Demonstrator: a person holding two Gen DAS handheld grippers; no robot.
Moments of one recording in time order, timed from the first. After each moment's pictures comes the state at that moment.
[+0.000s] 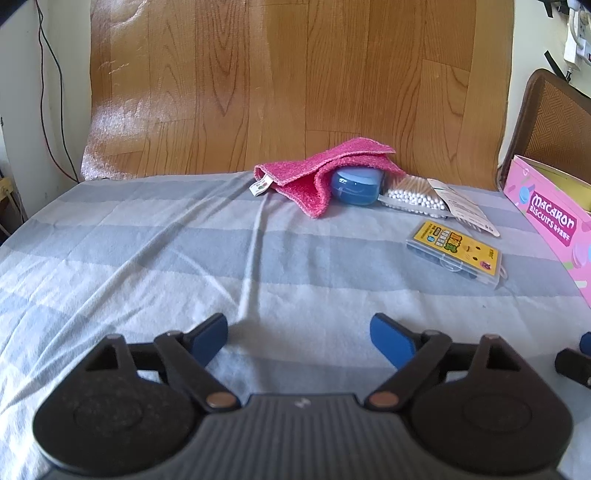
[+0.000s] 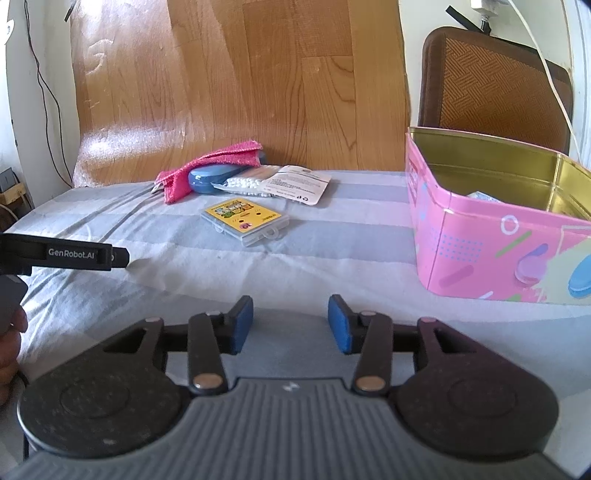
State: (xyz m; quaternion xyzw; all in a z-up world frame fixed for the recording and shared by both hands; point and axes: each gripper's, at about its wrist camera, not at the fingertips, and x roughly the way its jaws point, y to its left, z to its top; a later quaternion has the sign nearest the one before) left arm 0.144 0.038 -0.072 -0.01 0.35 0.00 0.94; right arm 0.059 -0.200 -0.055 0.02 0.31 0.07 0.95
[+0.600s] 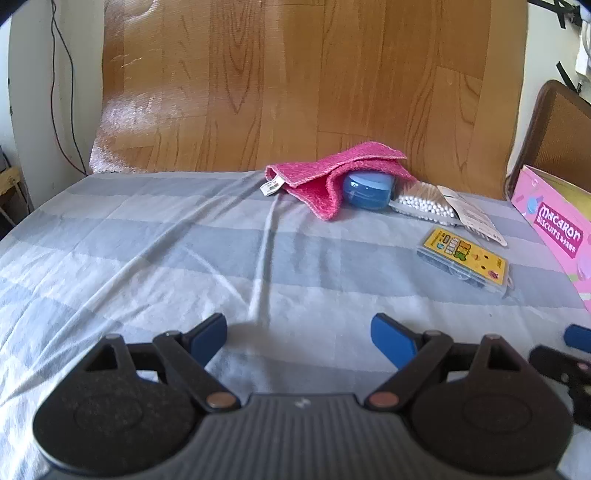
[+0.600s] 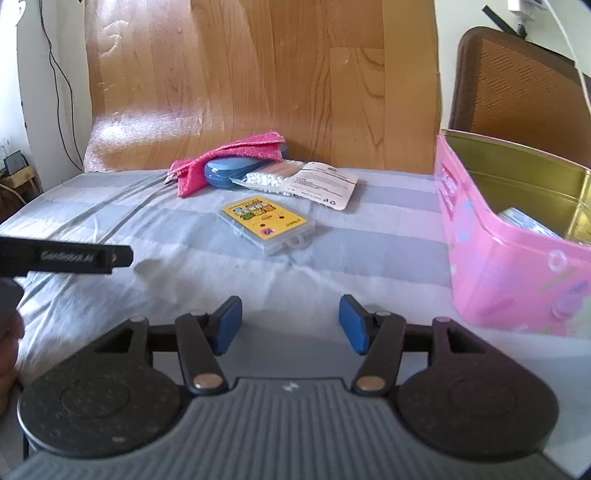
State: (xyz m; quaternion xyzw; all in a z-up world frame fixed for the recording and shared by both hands) left arm 0.145 0.044 -0.072 -0.03 0.34 0.01 0.94; right arm 0.081 -0.187 -0.055 0.00 0.32 0.09 0.94
